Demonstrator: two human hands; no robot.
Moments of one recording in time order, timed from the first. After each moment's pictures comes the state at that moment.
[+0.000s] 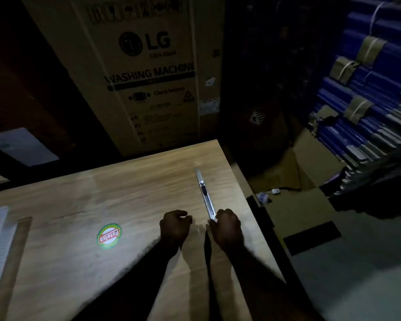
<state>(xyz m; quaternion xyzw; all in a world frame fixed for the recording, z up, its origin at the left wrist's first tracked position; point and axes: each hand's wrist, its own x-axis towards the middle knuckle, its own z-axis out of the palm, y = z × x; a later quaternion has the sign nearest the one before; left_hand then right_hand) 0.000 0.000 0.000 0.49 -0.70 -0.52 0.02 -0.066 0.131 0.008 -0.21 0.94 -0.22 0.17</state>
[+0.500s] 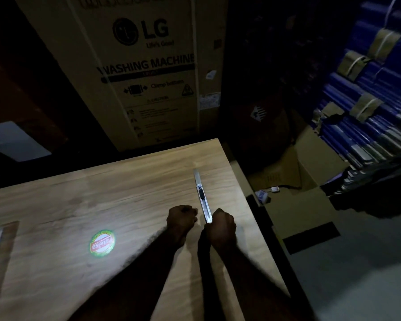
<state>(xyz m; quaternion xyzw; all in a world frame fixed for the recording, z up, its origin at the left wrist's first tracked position) -0.050 -0.006 -0.009 0.52 -0.58 -0.63 0.05 -0.085 0.099 0.005 -0.07 0.93 -0.27 0.24</state>
